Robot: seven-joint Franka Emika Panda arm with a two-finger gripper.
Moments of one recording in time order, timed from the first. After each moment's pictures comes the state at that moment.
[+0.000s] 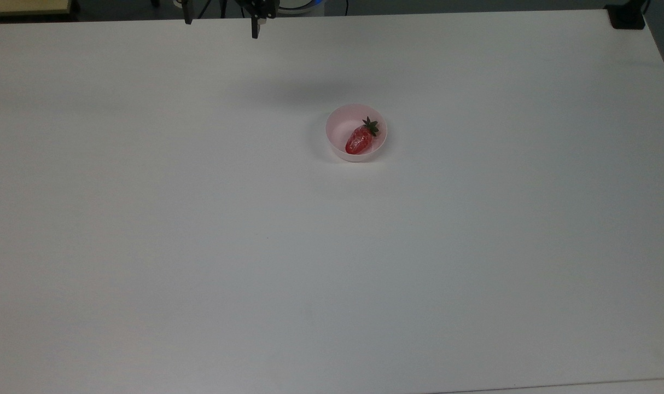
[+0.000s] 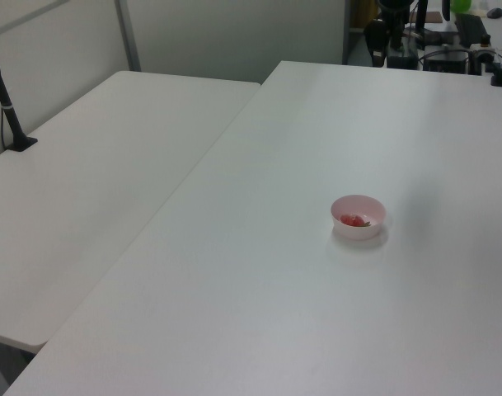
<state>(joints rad) -0.01 -0.04 -0.01 -1.69 -0.11 1.69 0.13</state>
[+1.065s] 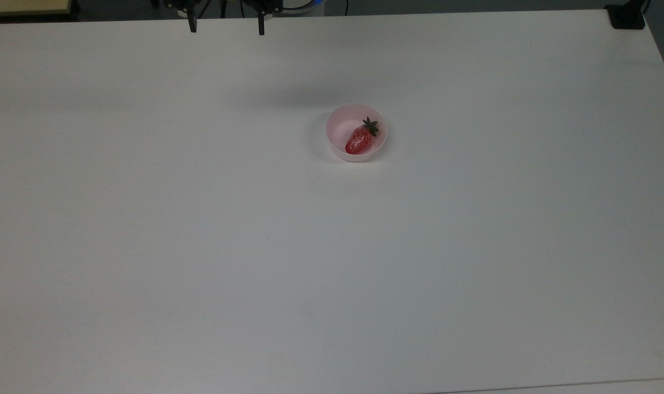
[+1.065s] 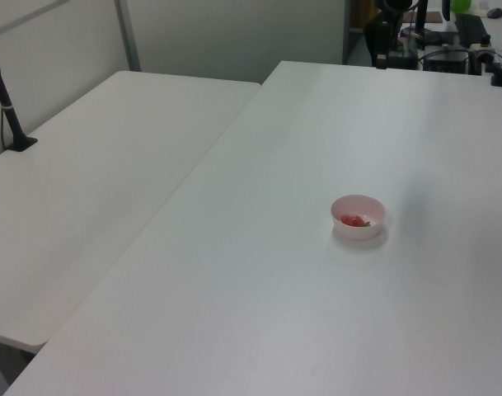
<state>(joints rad) -0.01 -0.04 -0.01 -1.69 -0.09 1.69 -0.12</state>
